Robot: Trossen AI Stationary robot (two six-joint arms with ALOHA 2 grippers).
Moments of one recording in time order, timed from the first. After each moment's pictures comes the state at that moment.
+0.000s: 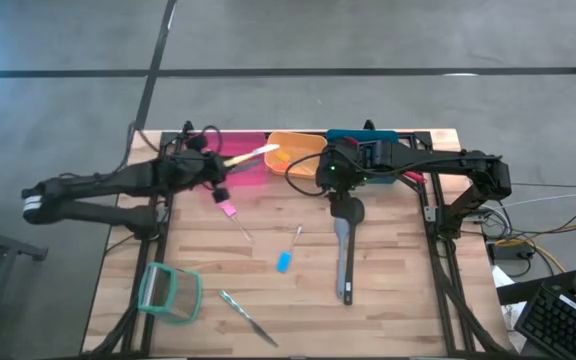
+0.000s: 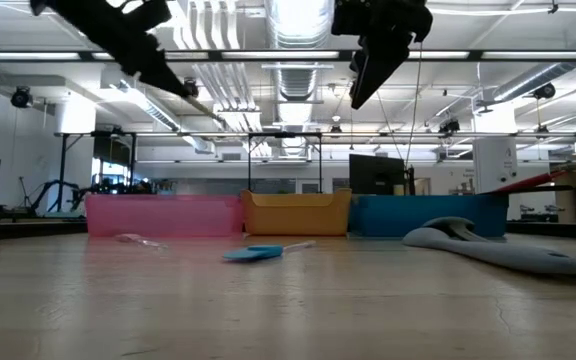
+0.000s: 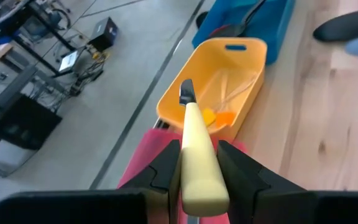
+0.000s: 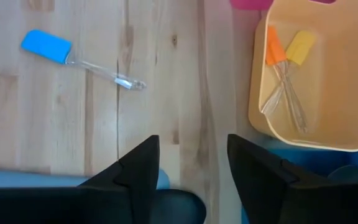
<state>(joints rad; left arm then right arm) 0.23 0.84 0.76 -0.39 -0.44 0.26 -0.16 1.59 1.47 -0.98 0.03 -0.15</state>
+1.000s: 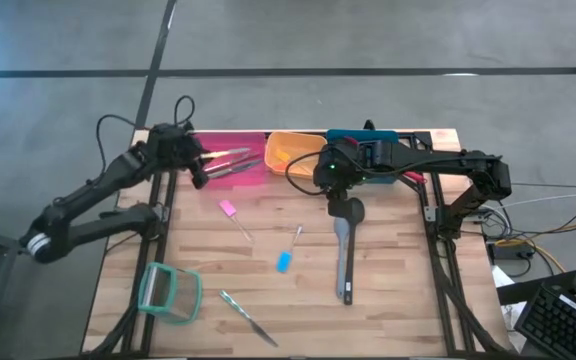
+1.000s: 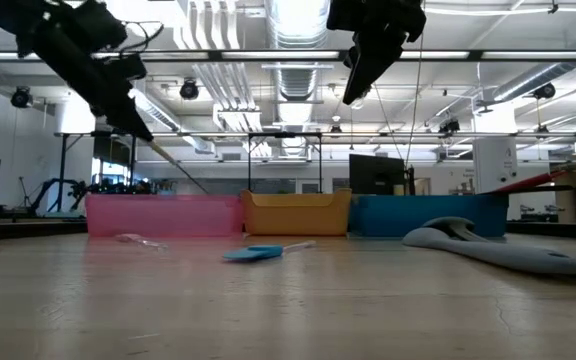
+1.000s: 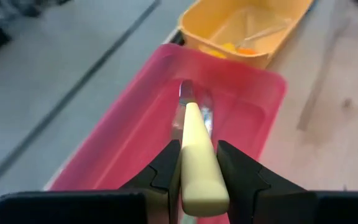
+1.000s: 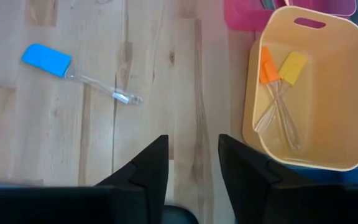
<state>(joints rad) 0.85 0.77 0.64 -0.50 0.12 0.32 -0.16 1.59 1.47 -0.92 0.03 -0.18</state>
